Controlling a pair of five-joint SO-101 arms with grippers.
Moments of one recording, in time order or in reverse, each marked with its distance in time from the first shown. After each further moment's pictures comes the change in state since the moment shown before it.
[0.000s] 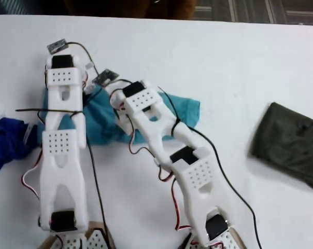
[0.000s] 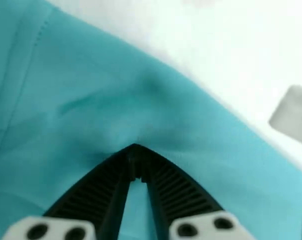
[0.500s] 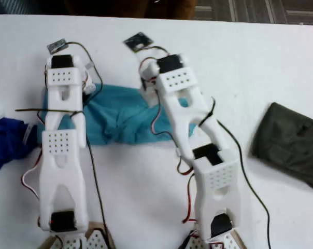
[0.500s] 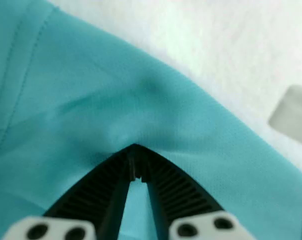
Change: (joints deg) left arm 0.0 0.0 0.0 0.0 0.0; right arm 12.9 -8.0 -8.9 8.1 0.0
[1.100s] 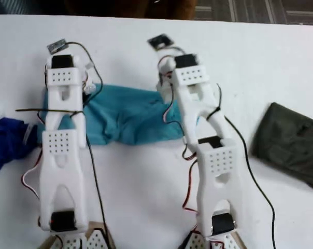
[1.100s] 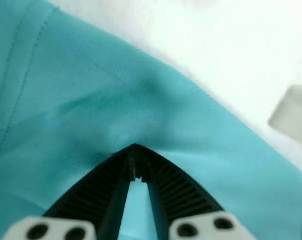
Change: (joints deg) left arm 0.0 0.0 0.0 0.0 0.0; right arm 7.2 11.6 -10.9 0.9 0.0
